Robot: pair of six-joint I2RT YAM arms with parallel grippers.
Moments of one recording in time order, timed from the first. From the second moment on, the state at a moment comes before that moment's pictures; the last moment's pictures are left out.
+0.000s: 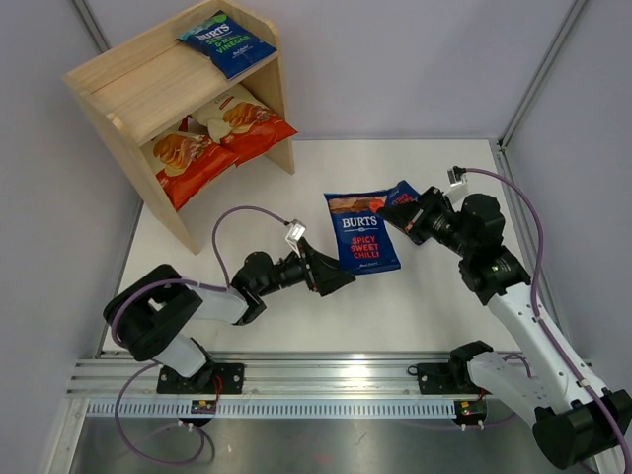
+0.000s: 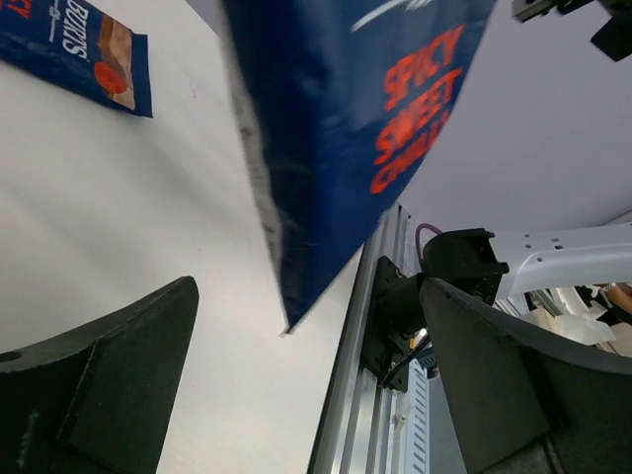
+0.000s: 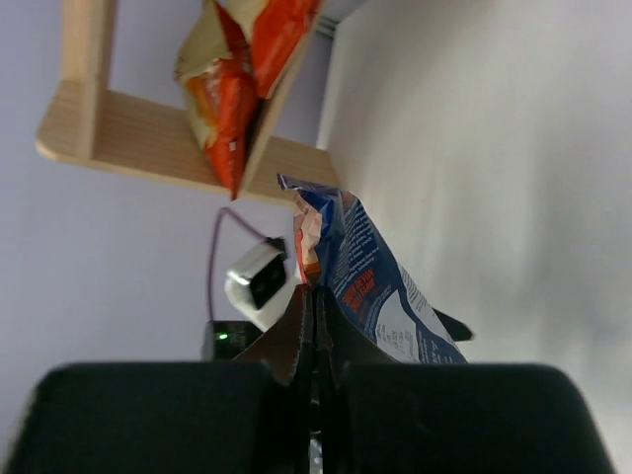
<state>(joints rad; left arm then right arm) -0.77 1.50 0.39 1.19 0.44 -0.79 0.34 0.91 0.86 -0.15 -0.36 1.01</state>
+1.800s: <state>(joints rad) -0.94 1.12 0.43 1.26 0.34 -0.71 0.40 0.66 0.84 0.02 -0.55 1.01</state>
